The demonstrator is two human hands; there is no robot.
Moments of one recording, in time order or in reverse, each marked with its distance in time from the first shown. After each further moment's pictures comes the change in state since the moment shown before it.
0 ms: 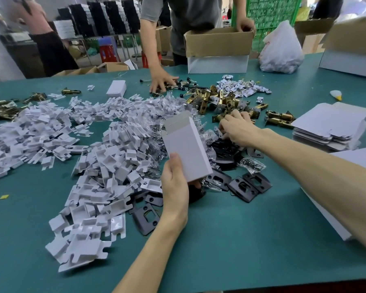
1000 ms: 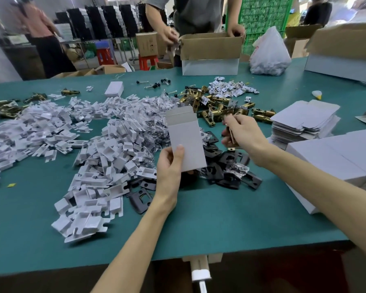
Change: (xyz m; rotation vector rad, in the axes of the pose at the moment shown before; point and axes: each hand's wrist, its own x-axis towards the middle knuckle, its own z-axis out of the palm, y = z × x) left_hand -0.006 0.000 -0.006 0.065 -0.119 0.096; right_hand -0.119 -0.037 -0.056 1.429 0.240 0.467
